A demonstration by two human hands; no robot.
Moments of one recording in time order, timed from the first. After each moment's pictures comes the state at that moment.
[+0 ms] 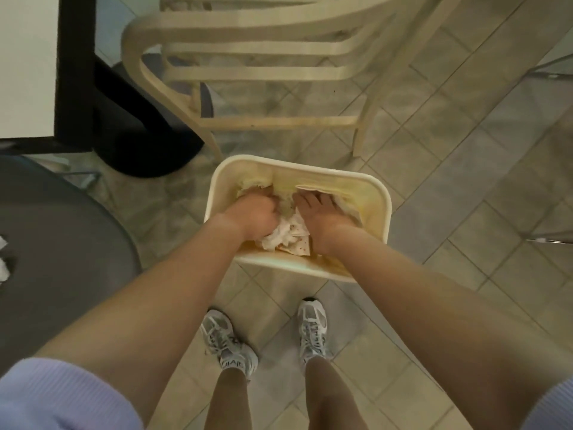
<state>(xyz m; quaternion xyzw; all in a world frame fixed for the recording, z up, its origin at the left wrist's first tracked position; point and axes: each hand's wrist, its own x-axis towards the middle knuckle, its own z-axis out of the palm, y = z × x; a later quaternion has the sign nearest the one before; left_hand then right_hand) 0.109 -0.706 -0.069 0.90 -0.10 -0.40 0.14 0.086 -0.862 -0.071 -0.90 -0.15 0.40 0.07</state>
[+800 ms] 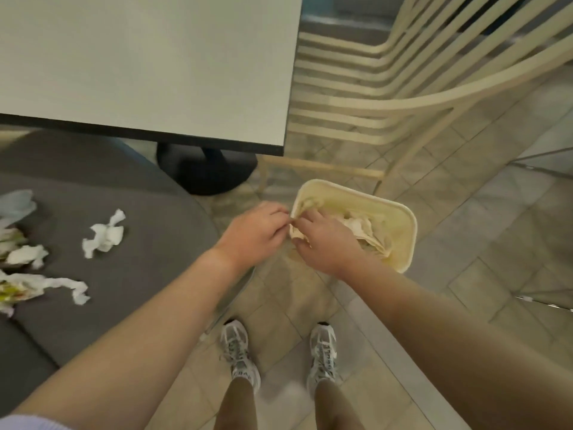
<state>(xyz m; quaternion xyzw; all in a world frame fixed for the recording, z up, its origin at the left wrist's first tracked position) 0.015 -0.592 0.079 0.95 -0.17 -0.10 0.25 0.027 -0.757 0.080 -0.93 -0.24 0.24 0.13</state>
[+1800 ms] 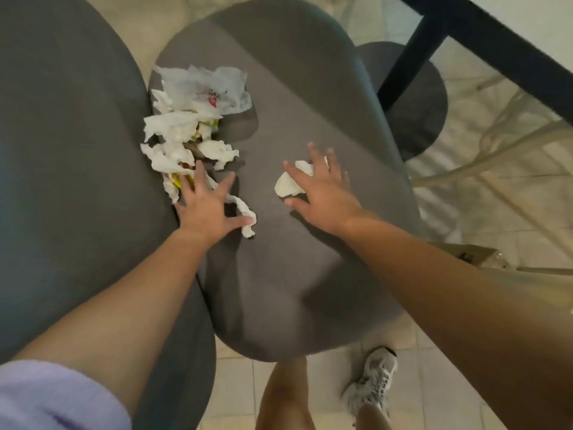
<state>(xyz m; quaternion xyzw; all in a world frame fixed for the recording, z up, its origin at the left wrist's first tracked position) -0.141 -0.198 -0.046 0.88 0.40 -0.22 0.16 0.016 -0.347 -0.020 -0.84 -0.44 0.30 0.07</state>
